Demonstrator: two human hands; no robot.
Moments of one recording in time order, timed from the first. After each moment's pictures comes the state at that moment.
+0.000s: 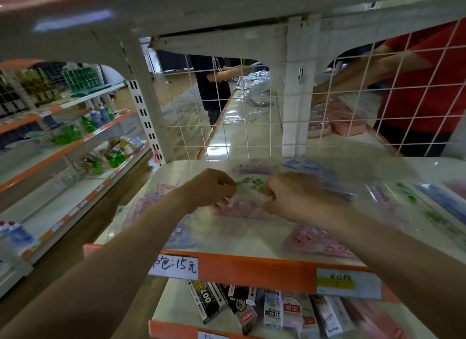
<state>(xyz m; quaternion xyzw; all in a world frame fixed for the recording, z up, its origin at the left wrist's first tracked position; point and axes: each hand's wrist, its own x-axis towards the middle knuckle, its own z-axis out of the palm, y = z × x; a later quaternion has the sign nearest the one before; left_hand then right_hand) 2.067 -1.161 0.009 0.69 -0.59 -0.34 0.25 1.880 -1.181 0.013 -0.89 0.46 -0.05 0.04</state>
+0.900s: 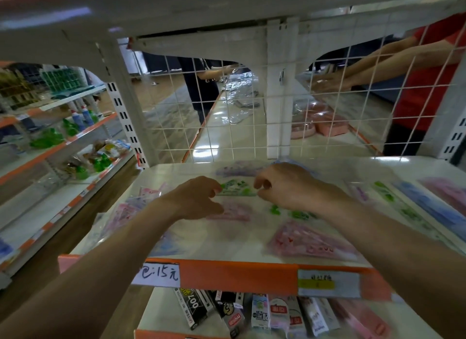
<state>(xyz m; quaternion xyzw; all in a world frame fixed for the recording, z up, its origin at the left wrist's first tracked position) 2.059 -1.156 0.013 0.69 -0.70 -0.15 0.04 1.860 -1.192 0.027 -0.88 0.46 -0.08 0.11</state>
